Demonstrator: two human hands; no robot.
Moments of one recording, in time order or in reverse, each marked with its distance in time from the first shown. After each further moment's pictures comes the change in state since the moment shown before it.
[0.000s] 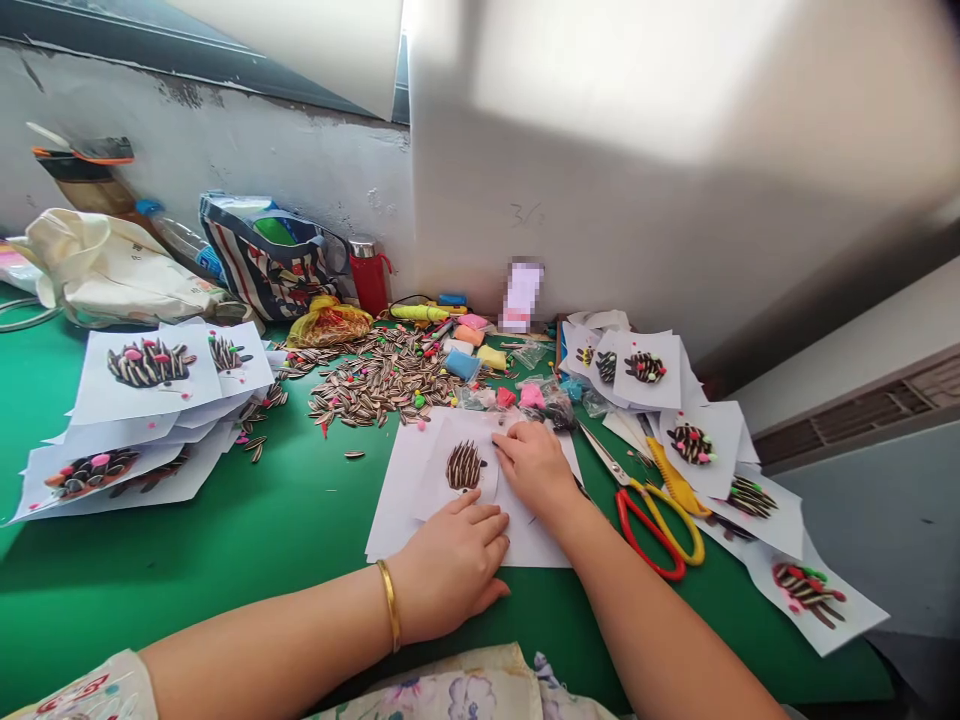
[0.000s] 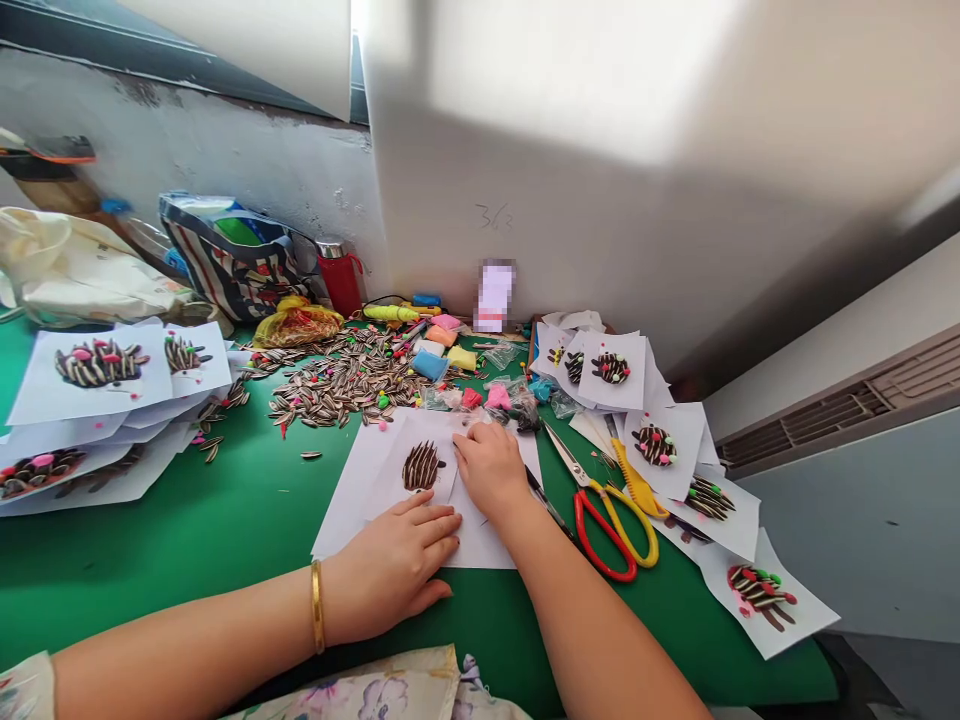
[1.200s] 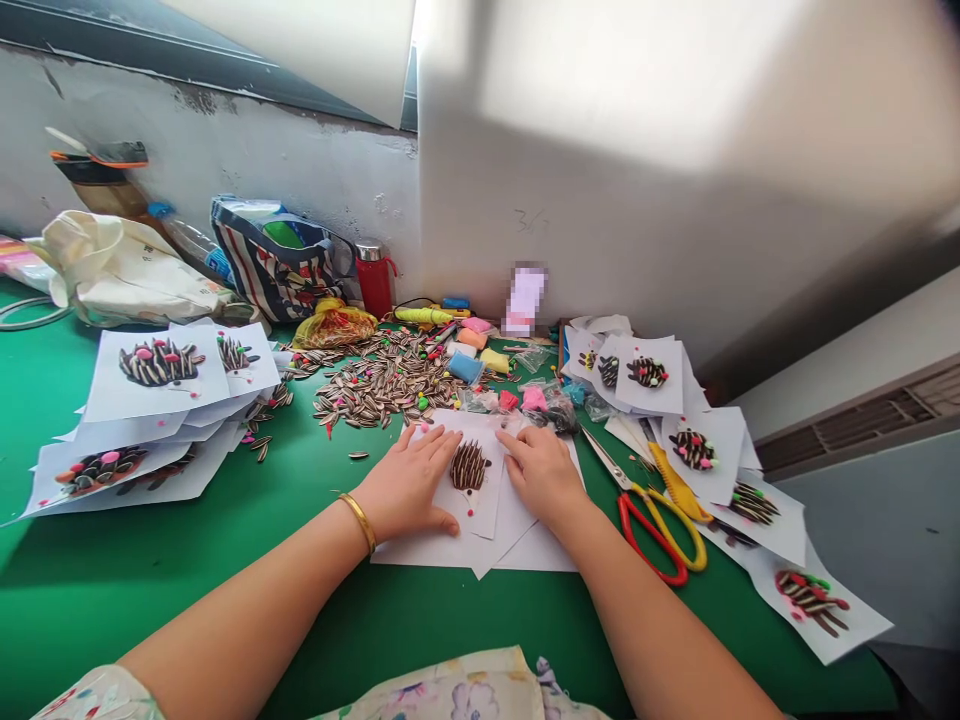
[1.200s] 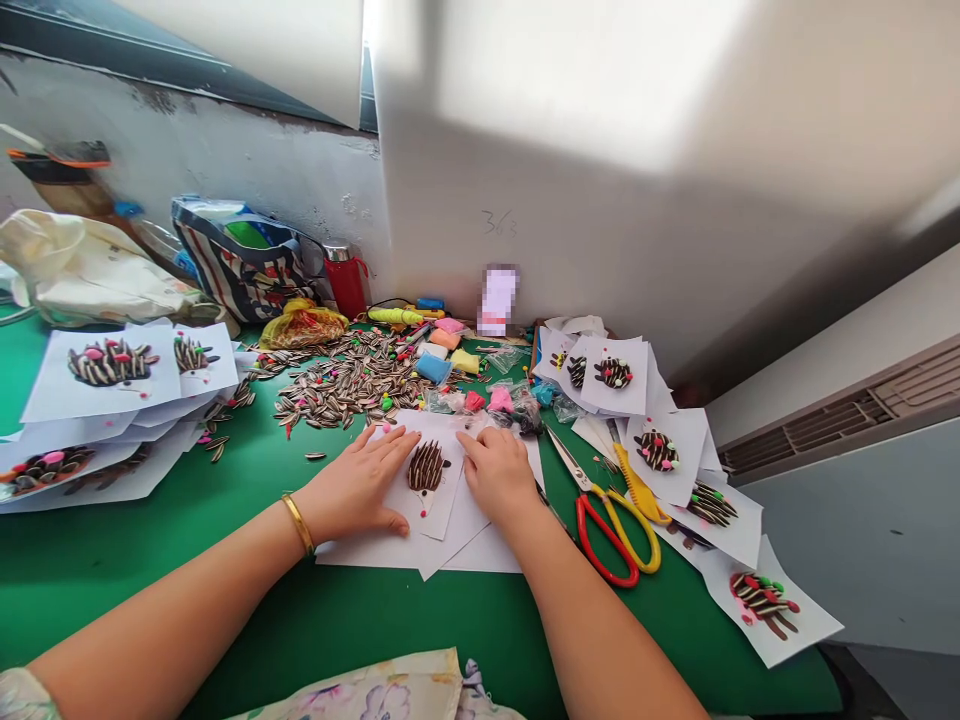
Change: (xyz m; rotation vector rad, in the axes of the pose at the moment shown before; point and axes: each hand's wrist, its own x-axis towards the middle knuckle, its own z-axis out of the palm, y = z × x) left_hand -0.008 -0.076 -0.029 0.037 -0.063 -0.367; right_hand -0.005 0.004 0.000 -0.017 0.007 0.018
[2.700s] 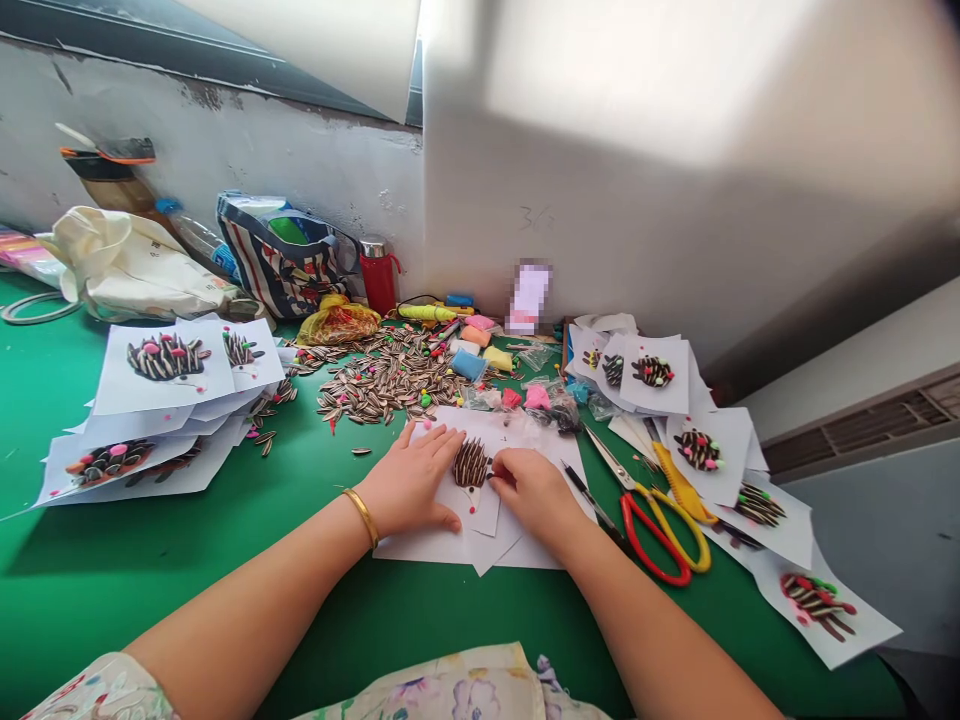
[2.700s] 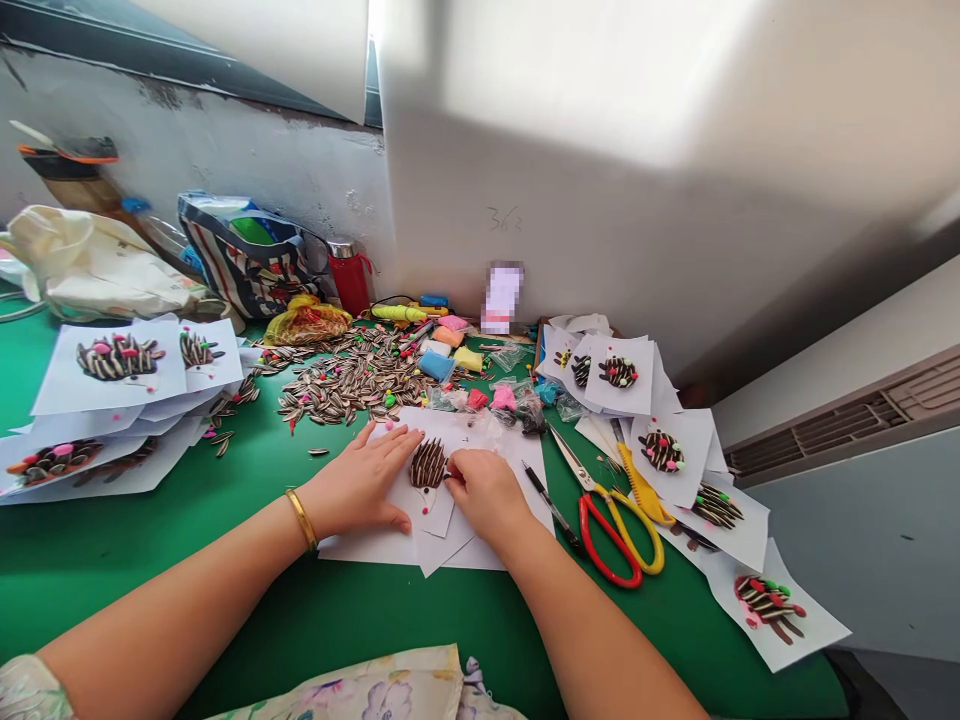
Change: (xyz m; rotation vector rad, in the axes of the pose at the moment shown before) left_hand 0.000 -0.001 0.002 -0.003 -0.070 -0.045; right_hand -0.007 -0.025 -0.010 0.309 -0.149 0.010
